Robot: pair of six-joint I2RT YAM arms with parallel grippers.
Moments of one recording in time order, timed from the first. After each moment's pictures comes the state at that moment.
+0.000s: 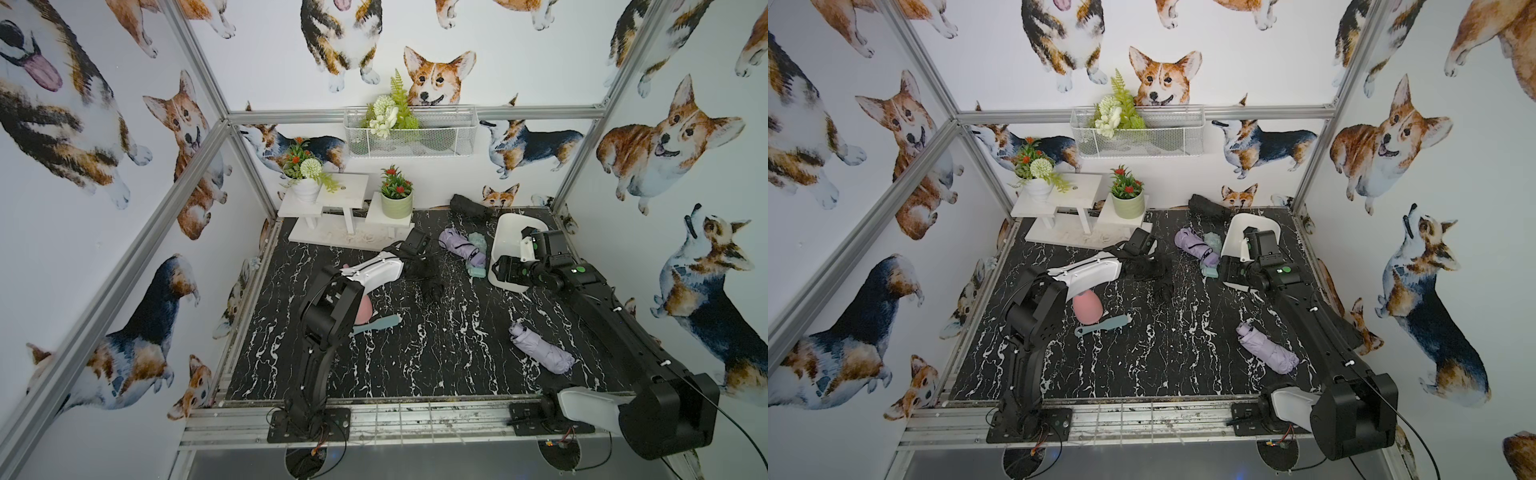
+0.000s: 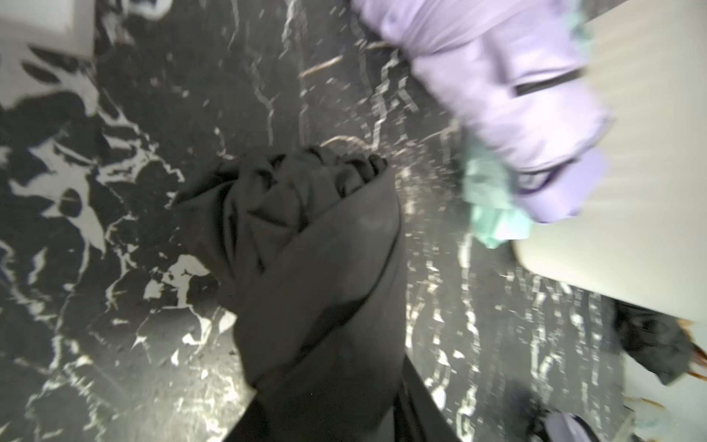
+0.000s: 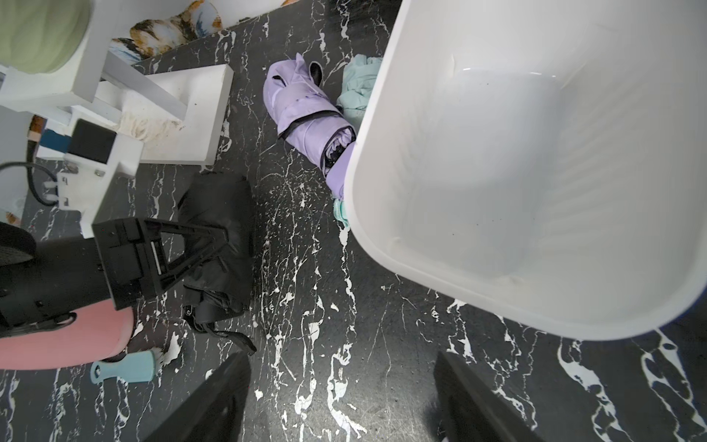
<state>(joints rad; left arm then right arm) -0.63 2.07 1.55 -0.39 0.20 -0.66 0.22 1.19 1.03 -0.67 -0.16 0.34</state>
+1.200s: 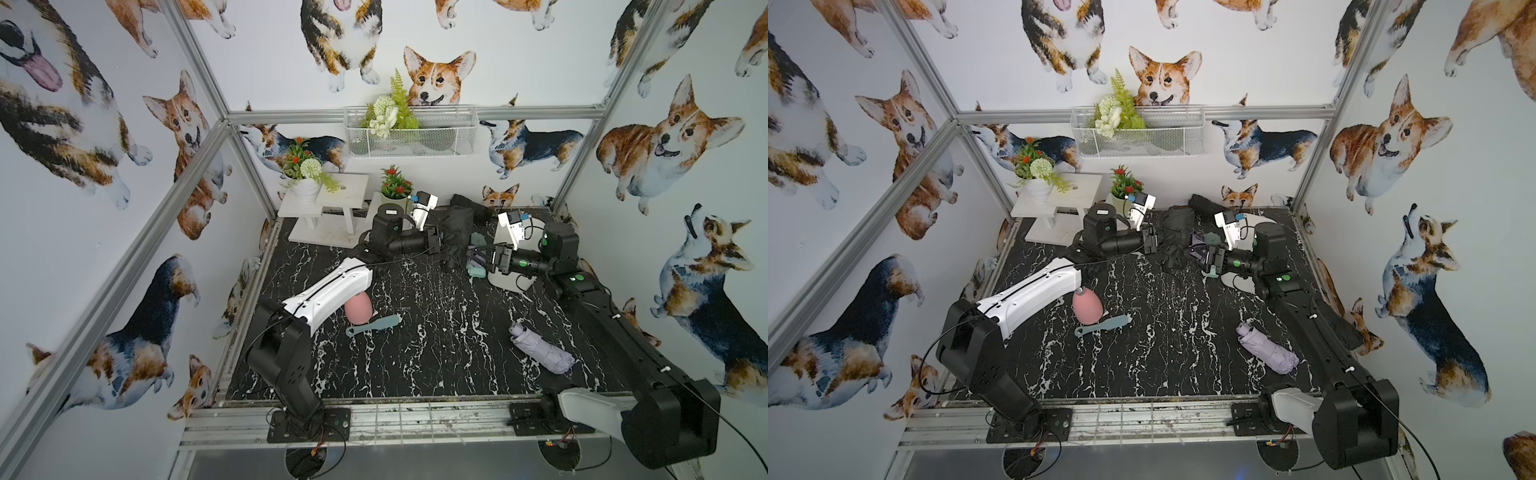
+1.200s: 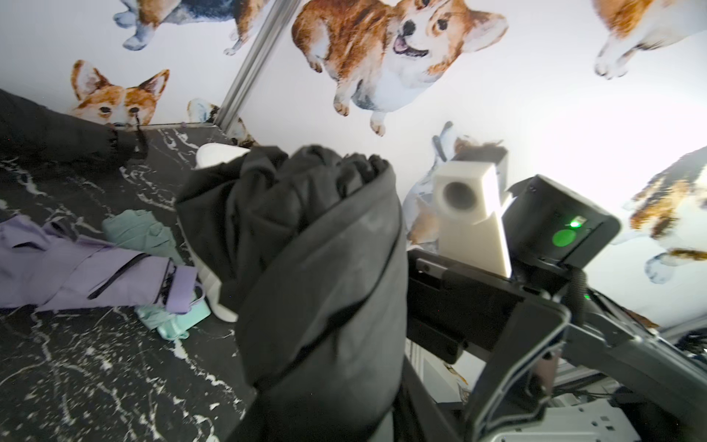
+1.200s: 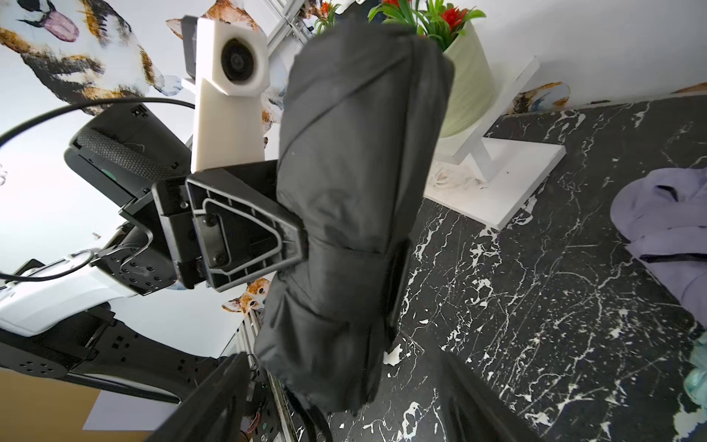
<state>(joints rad) -0.60 1.68 1.36 0.20 0.70 -0.64 0.22 1.17 0.95 -0.10 -0.91 0.47</state>
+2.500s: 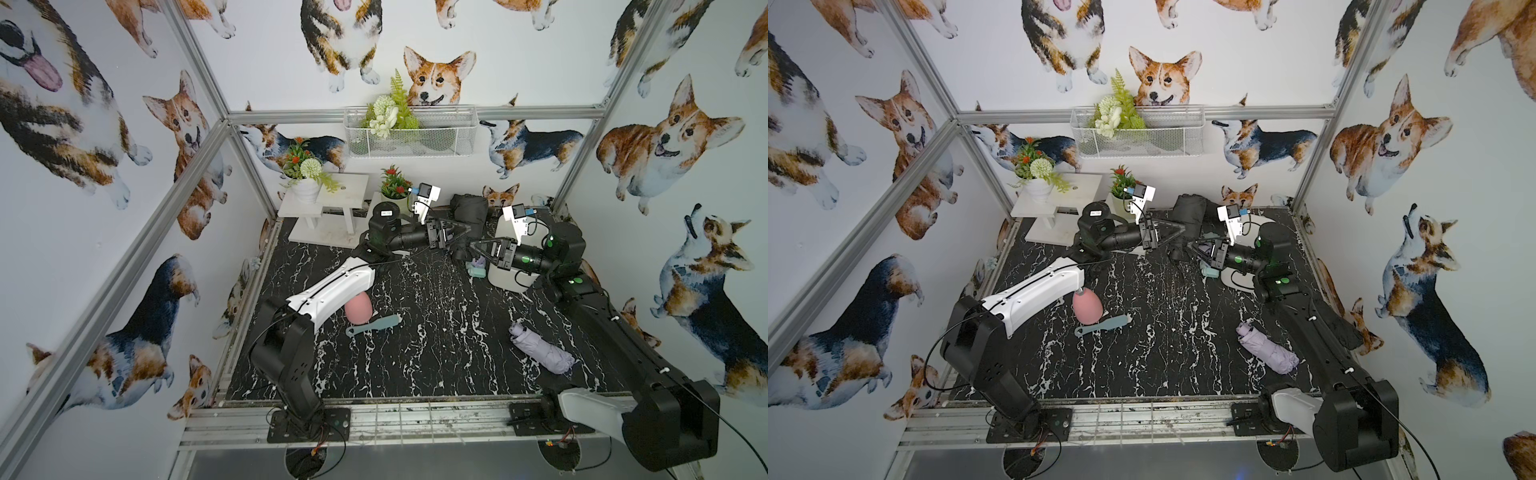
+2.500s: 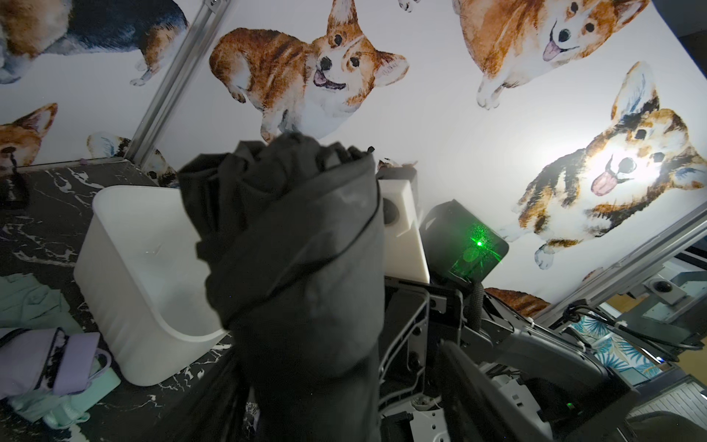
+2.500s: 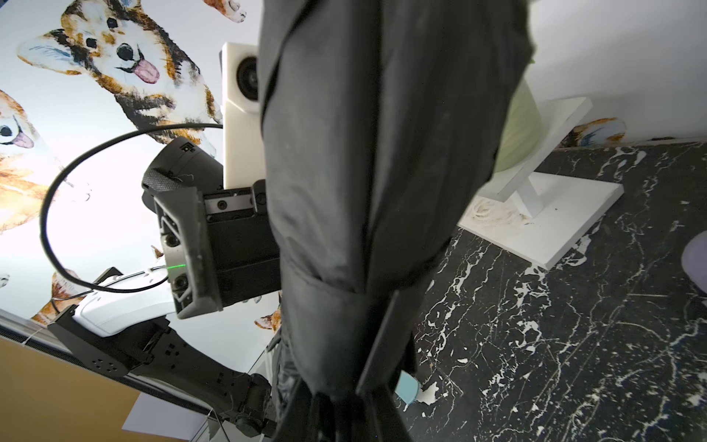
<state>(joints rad) -0.59 1.68 1.35 0.42 0.79 -0.78 0.21 1.15 0.92 0.11 -0.93 0.65</state>
